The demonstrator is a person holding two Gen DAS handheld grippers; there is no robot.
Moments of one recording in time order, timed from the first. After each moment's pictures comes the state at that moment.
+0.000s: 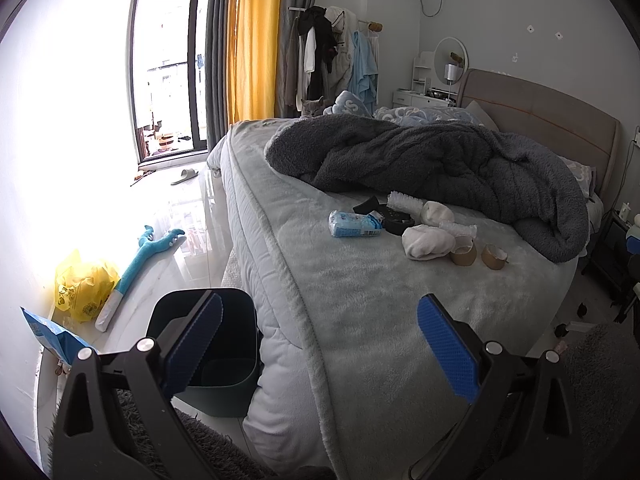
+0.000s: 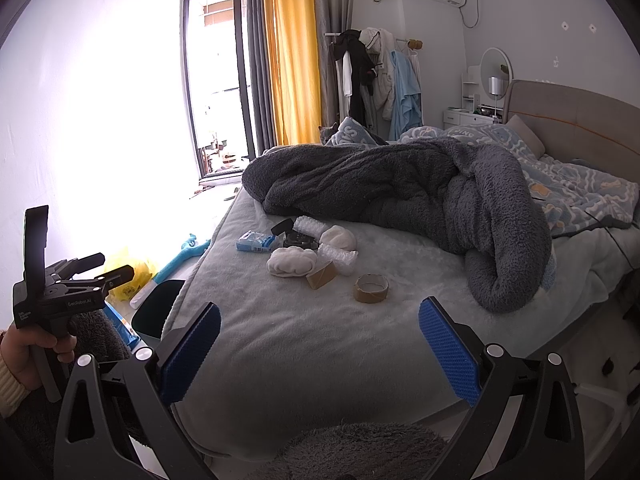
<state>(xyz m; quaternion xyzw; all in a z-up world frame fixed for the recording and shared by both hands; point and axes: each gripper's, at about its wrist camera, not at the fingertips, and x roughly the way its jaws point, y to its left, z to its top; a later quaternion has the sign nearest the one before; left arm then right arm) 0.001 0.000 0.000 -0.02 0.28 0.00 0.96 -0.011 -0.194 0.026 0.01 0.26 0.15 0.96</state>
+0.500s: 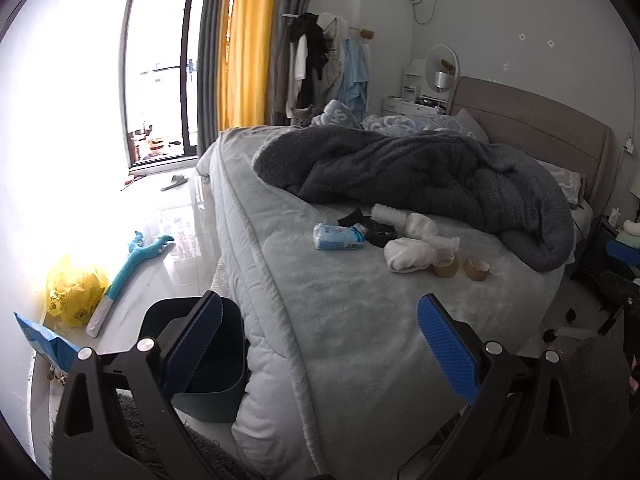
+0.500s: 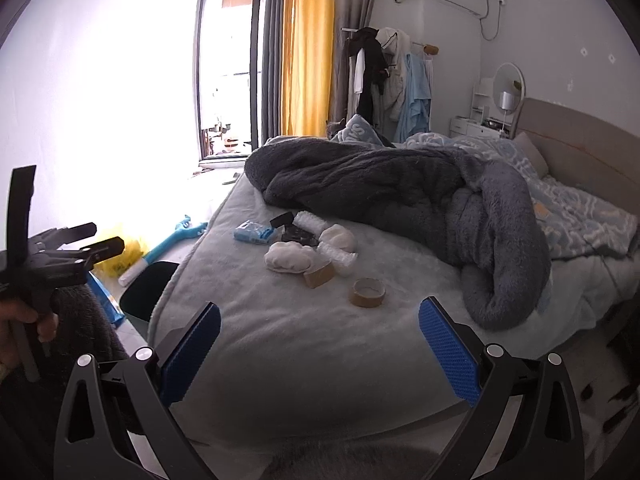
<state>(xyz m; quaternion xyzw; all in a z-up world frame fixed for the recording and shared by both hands) 0.000 -0.013 0.009 -0.02 0.27 -0.02 0.96 0.001 -0.177 0.027 -0.05 0.26 0.15 0.95</state>
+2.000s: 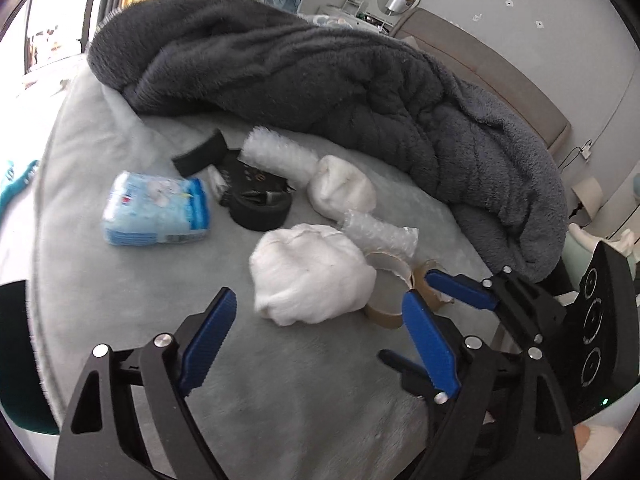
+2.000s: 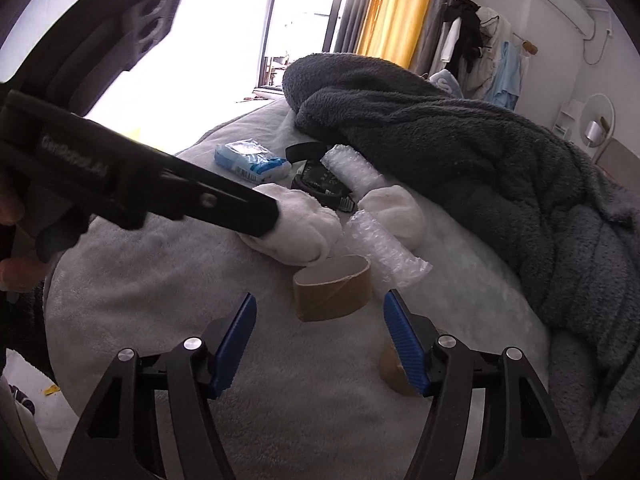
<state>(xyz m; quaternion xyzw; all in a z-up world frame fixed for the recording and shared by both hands) 0.214 -0.085 -0.073 -0.13 0.44 -0.20 0.86 0.167 -0.124 -0.087 -0.18 0.32 0.25 0.89</state>
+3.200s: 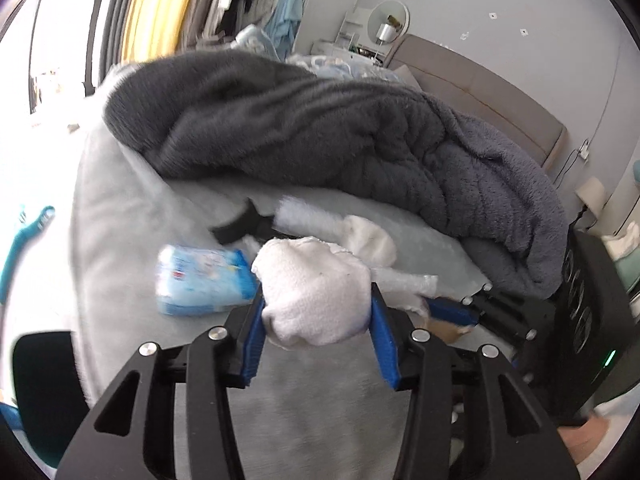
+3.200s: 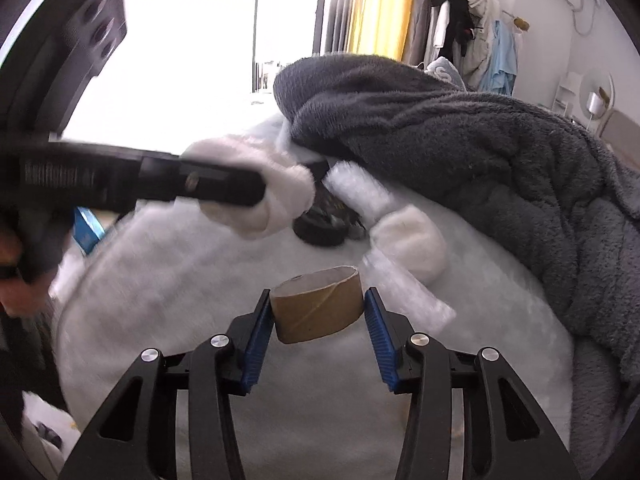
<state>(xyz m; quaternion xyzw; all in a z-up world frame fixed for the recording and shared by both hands) 0.210 -0.054 -0.042 -0.08 0.36 -0.18 0.91 0.201 -0.106 -0.069 -0.11 0.34 0.25 0.90</state>
